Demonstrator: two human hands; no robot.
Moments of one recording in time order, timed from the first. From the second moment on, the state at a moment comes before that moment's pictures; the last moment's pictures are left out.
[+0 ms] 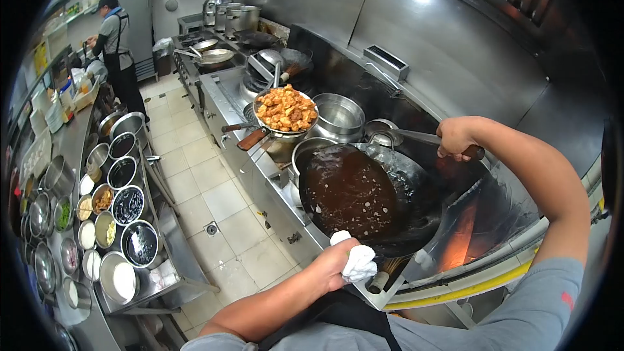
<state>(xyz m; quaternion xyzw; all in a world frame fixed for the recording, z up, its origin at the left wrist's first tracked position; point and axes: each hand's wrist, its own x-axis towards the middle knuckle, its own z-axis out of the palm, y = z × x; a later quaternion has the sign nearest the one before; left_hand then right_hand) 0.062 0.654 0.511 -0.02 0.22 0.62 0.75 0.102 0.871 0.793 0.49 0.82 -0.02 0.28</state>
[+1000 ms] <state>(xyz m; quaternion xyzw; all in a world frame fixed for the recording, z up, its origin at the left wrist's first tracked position) 0.057 0.652 0.518 -0.02 0.18 0.58 0.79 0.094 0.869 0.794 0.49 0.81 0.01 0.32</state>
